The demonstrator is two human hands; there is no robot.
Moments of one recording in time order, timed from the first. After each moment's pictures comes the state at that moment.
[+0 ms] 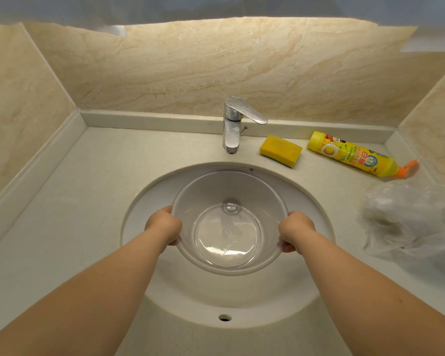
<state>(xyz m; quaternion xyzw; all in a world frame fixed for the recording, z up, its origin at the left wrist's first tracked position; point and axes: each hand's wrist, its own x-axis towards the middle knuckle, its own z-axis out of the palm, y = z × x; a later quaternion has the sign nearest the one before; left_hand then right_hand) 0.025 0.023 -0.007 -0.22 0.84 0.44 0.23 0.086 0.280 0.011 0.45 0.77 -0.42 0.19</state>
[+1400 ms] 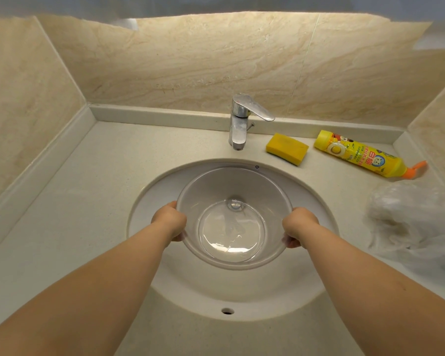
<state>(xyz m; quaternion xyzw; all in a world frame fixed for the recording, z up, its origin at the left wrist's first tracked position) 0.028 0.019 -0.010 -0.25 0.81 0.47 0.26 0.081 0.284 0.005 0.43 0.80 -0.35 0.24</state>
